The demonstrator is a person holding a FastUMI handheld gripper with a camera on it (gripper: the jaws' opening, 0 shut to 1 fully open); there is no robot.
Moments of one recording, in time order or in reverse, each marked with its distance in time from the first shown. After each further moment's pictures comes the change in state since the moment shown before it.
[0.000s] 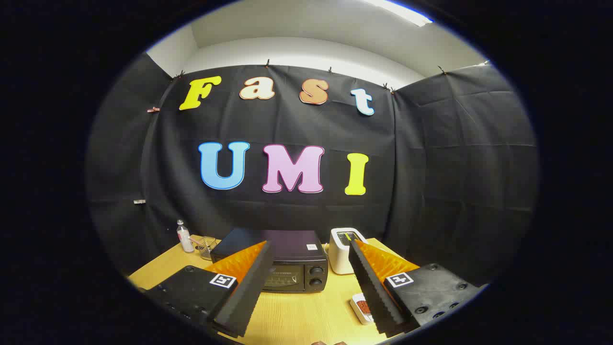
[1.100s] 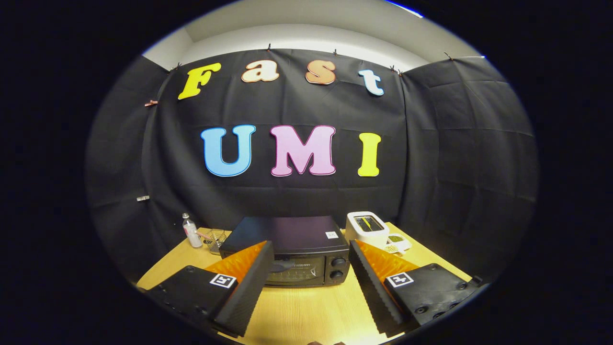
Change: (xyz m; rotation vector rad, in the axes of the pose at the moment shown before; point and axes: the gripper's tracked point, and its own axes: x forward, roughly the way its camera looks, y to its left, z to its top) arm 0.050 0.049 -0.036 0.039 0.109 0.038
